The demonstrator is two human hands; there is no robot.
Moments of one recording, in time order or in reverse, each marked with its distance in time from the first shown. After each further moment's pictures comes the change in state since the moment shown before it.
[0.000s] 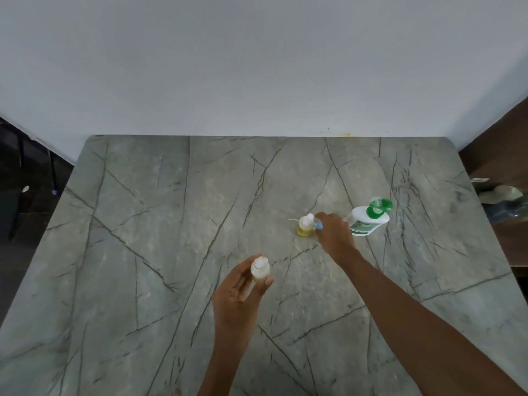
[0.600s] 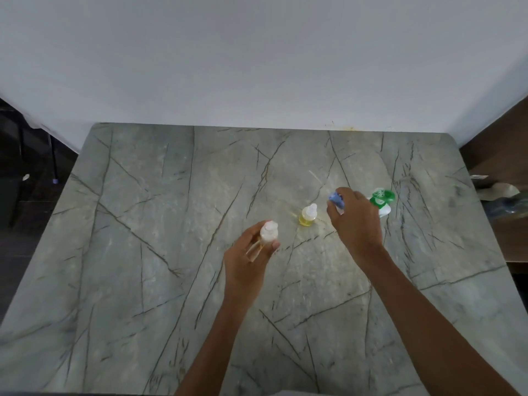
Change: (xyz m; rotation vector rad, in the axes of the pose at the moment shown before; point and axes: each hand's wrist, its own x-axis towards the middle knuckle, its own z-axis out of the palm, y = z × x) left_hand 0.031 0.015 0.009 0.162 -0.076 0.143; right_hand -0.054 -0.033 -0.089 0.102 0.433 -0.115
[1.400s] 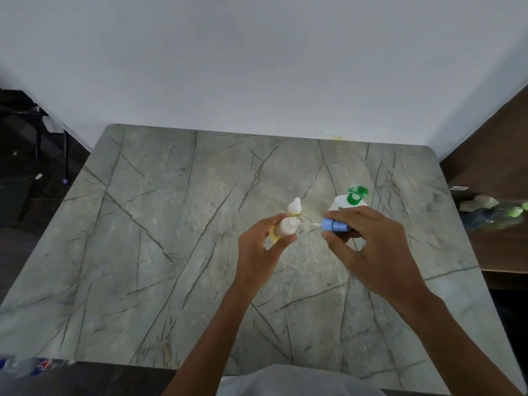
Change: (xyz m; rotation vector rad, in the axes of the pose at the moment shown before) left_hand -0.033 0.021 0.037 0.120 -0.054 0.226; right_hand -0.083 -0.025 -0.152 0.346 -0.067 -0.357
